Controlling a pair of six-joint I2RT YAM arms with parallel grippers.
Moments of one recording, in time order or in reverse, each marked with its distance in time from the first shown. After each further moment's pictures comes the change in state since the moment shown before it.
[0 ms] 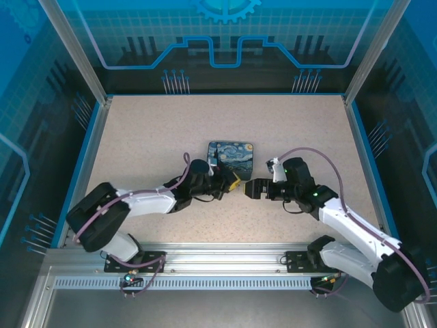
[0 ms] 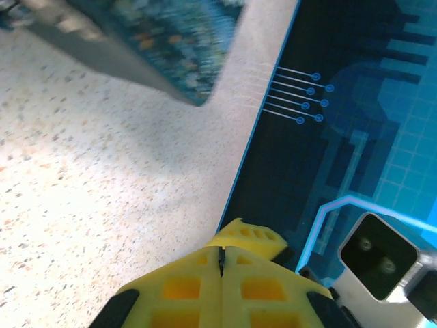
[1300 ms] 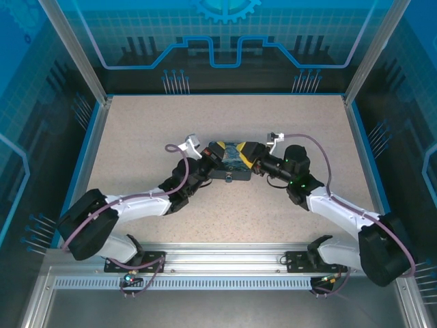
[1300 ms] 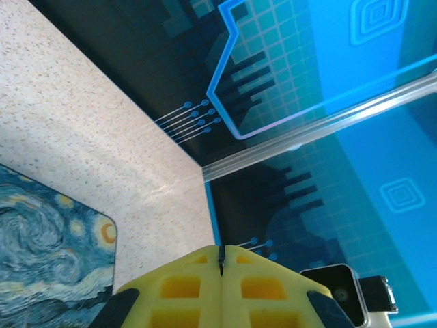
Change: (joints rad) left arm -0.018 -0.048 -0.022 0.360 -0.594 0.422; right arm 0.012 0.255 0.023 0.861 -0.023 0.719
